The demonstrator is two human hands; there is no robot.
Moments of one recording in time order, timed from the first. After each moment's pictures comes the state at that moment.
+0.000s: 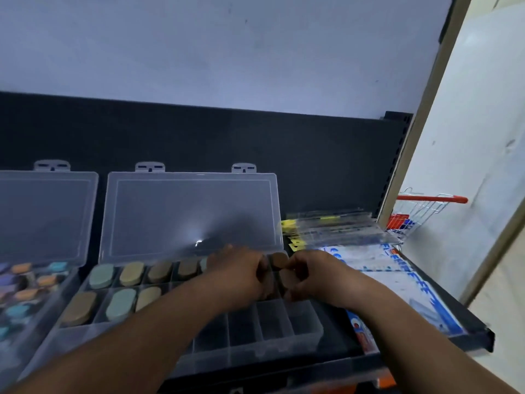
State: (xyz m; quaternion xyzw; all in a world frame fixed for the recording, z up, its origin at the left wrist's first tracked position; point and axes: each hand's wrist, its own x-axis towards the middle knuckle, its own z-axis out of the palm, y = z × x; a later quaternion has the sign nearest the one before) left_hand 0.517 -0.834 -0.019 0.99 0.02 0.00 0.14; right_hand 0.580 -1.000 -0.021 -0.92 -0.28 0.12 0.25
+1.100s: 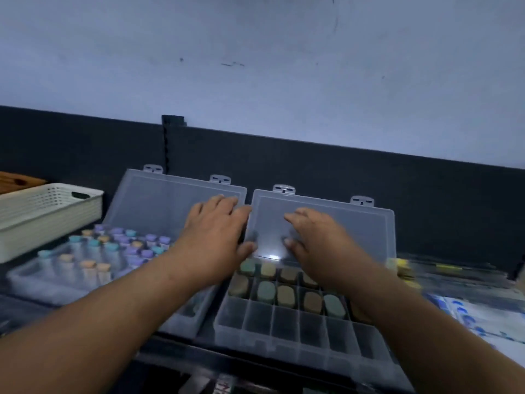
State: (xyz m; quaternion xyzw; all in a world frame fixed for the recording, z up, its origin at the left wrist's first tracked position) left_hand 0.365 -0.680 0.034 0.95 0.17 0.25 -0.06; right_hand 0.487 -0.829 0.044 -0.86 -0.48 -0.11 0.12
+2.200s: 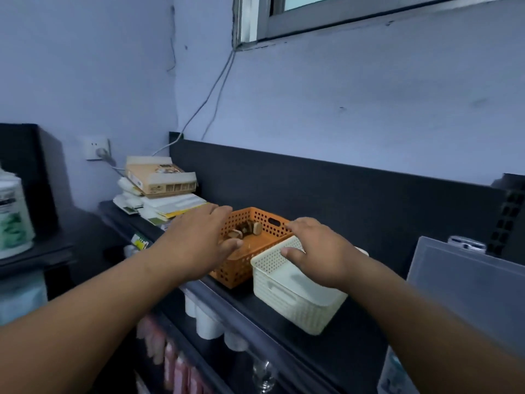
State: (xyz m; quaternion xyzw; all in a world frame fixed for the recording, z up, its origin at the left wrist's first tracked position) left_hand -0.018 -0.249 0.067 0.87 0.45 0.21 -0.04; right_hand 0.189 -0.315 0.062 -0.70 -0.69 -0.01 0.16
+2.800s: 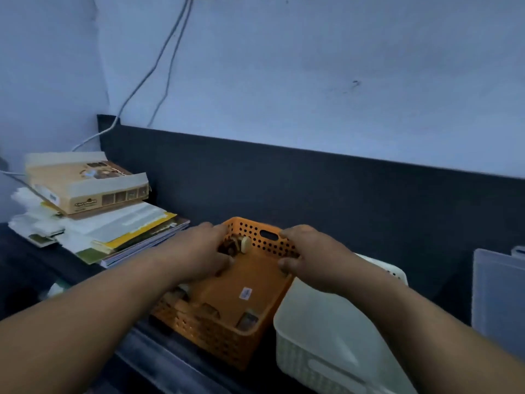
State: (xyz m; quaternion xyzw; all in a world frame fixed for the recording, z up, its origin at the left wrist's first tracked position) left_hand 0.033 -0.022 0.035 0.92 0.38 0.06 0.04; right_hand 0.203 -0.151 0.038 -0.80 -0.59 0.02 0.14
